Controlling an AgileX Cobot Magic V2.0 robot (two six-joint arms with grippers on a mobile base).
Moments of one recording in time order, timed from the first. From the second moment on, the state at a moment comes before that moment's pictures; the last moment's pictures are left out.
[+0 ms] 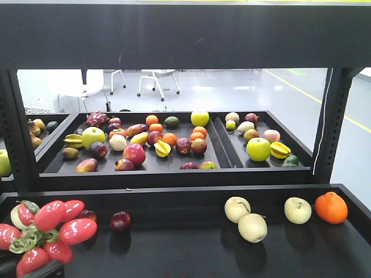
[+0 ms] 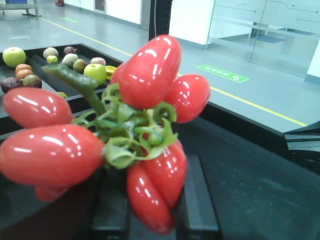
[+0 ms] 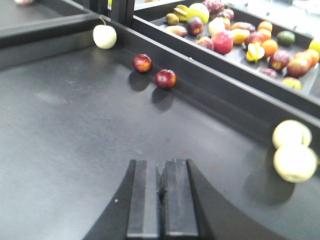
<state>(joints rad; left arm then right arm) -0.30 0.72 -0.59 1.77 -0.38 -1.88 0.55 0.83 -0.40 -0.94 -0.07 0.73</state>
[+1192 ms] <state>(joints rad) -0.30 0.71 -0.59 1.77 -0.39 -1.88 0.28 1.32 -0.85 -0.92 -0.03 1.15</state>
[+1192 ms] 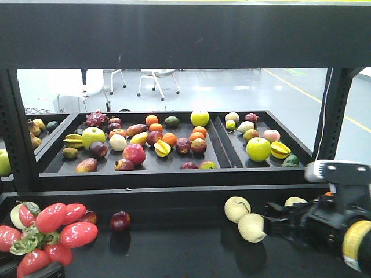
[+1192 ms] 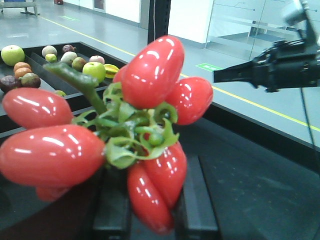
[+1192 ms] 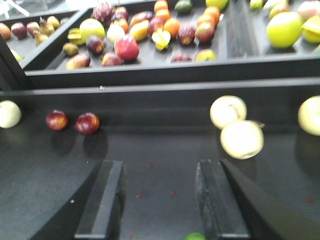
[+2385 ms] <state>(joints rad) -0.30 0.71 -0.59 1.77 -0.39 -1.88 0.28 1.76 -1.00 -0.93 -0.14 1.05</state>
